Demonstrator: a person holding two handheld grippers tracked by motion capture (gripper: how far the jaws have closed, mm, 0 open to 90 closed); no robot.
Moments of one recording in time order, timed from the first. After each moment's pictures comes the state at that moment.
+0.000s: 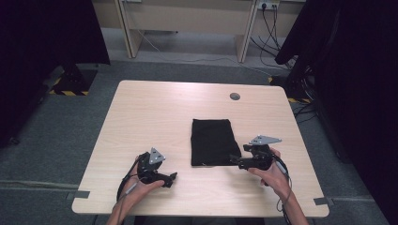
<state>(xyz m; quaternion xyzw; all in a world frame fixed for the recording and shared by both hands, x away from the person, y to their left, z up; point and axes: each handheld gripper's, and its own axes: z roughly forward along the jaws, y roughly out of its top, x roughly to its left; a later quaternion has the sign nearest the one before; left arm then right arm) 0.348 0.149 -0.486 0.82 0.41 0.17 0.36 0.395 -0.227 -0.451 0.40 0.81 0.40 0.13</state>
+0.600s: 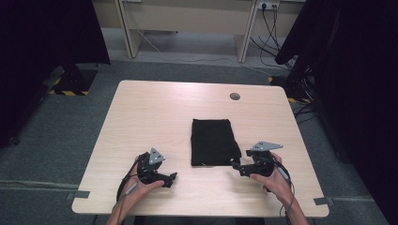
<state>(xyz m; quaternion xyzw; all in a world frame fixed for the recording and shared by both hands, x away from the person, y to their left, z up) 0.348 0.149 -0.486 0.82 0.41 0.17 0.36 0.380 -0.233 -0.461 0.40 0.82 0.39 0.12</state>
